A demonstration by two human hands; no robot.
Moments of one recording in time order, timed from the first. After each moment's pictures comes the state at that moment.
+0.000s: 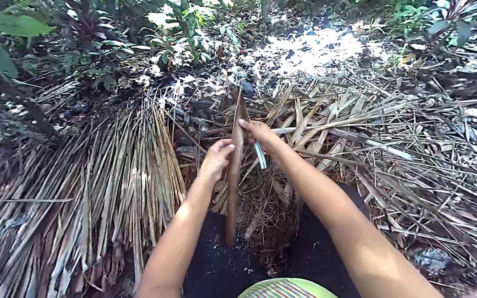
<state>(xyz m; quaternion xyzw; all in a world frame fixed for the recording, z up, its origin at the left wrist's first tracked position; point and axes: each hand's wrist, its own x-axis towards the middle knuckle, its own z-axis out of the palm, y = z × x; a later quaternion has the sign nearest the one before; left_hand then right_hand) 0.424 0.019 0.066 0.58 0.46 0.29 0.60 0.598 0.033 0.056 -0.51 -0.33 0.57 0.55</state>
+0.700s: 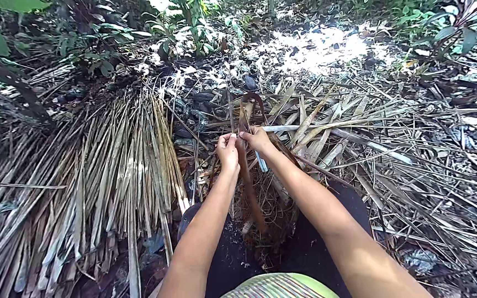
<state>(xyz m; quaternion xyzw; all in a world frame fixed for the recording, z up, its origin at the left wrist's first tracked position) 0.473 0.025 0.027 0.41 0.50 0.53 0.55 0.575 0.026 0.029 -0.62 -0.39 0.46 0.50</state>
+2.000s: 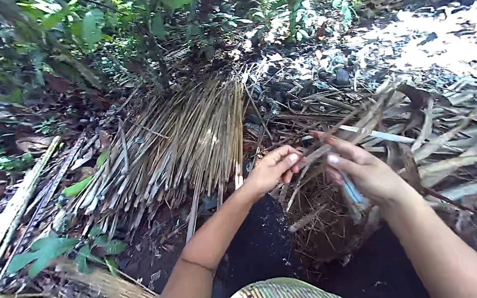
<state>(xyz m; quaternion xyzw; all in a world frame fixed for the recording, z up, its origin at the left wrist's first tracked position) 0.355 -0.053 0.094 0.66 0.39 0.32 0.55 0.580 -0.066 0.076 -0.34 -0.59 0.59 0.45</state>
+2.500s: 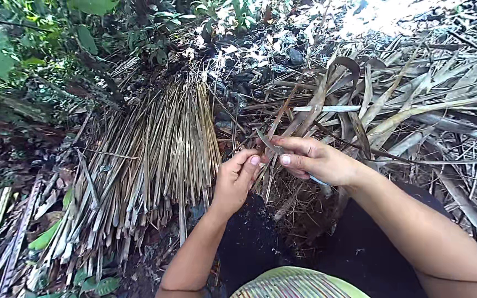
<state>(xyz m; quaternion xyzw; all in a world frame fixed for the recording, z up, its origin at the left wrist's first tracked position) 0.364 -0.076 0.097 0.72 0.35 0.41 0.44 0.586 -0.084 0.084 -0.25 -0.62 0.60 0.43</state>
